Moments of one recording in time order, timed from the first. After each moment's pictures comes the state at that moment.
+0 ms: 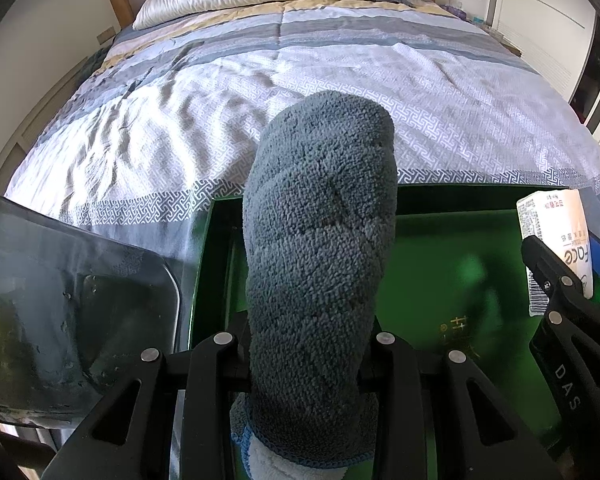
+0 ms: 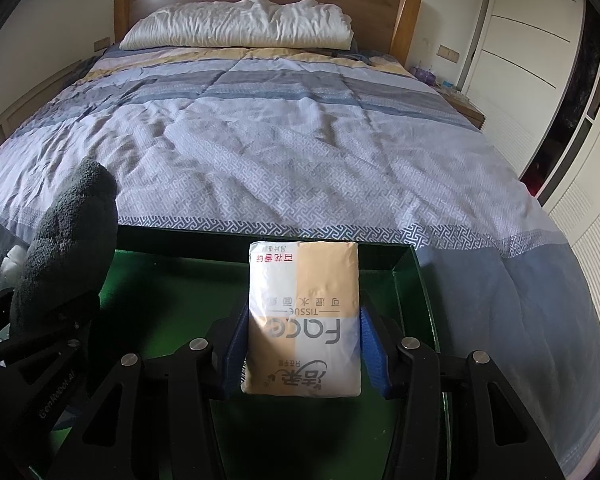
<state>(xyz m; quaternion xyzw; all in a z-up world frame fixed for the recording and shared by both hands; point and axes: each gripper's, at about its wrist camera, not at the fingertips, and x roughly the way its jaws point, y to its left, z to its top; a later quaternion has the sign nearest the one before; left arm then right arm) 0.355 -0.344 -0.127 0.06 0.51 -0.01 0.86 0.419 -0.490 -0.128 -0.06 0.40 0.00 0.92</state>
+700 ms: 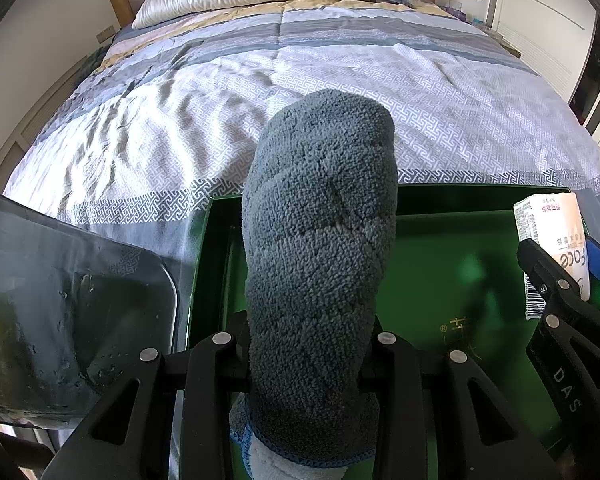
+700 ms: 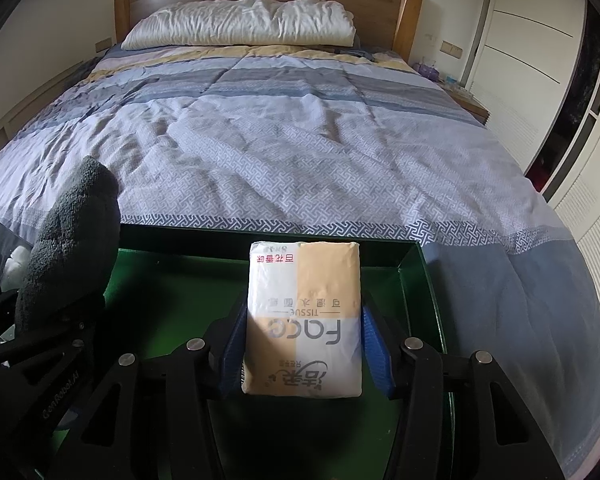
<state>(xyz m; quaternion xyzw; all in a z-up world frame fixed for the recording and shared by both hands) 0.355 -0.343 -0.129 0.06 0.51 -0.01 0.86 0.420 -0.492 -0.130 -0.05 0.40 0.01 0.91</state>
